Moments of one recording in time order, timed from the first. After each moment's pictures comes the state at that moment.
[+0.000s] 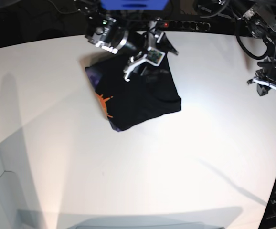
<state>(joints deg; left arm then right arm) 10.4 -11.0 -52.1 104.6 -30.3 -26.2 63.2 -24.6 -1.6 -23.8 111.6 -10.0 40.1 -24.5</state>
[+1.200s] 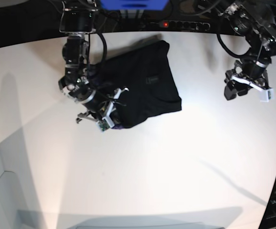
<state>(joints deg) 11.5 -2.2 -48.7 111.4 -42.3 -25.8 70.2 -1.6 -9.0 6.3 88.5 -10.0 39.9 -28.2</state>
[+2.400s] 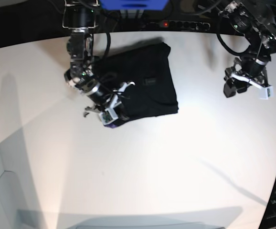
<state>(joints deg) 12.7 -1.7 -49.5 111.4 -43.1 -25.8 70.4 -5.0 -9.4 5.1 86.1 -10.5 39.9 -16.2</state>
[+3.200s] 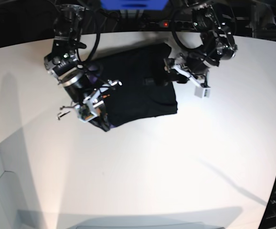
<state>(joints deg) 16.1 7.3 -26.1 104.0 -36.9 -25.9 68.7 -13.4 -9.5 8.6 111.4 -8.5 39.7 -16.7</state>
